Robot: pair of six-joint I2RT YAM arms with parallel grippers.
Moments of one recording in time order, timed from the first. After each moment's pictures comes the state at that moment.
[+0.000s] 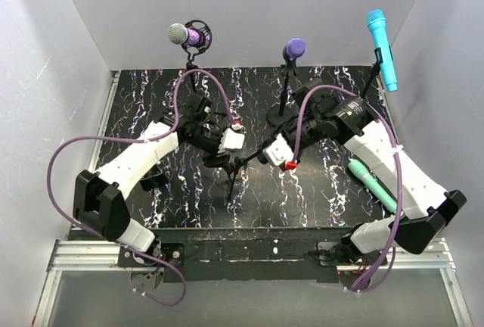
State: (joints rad) left arm -0.53 1.53 1.32 -0.94 0.78 1.18; right arm 0.71 1.38 1.62 -1.25 -0.79 -1.59
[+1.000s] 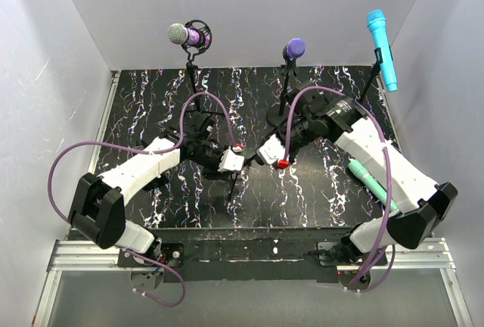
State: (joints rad) left arm -0.57 1.45 1.06 -0.77 0.73 1.23; right arm 0.72 1.41 1.60 -1.24 -0.77 -1.57
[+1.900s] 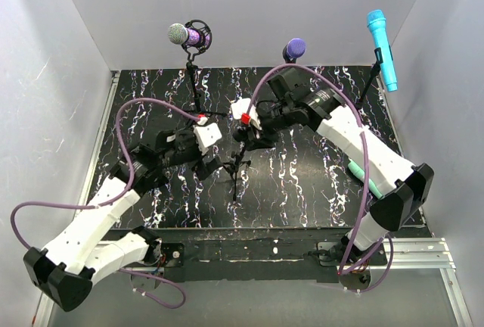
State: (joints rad) left arm -0.57 0.97 0.97 -0.48 0.42 0.49; right arm 0.73 1.57 1.71 -1.03 -0.72 -0.93
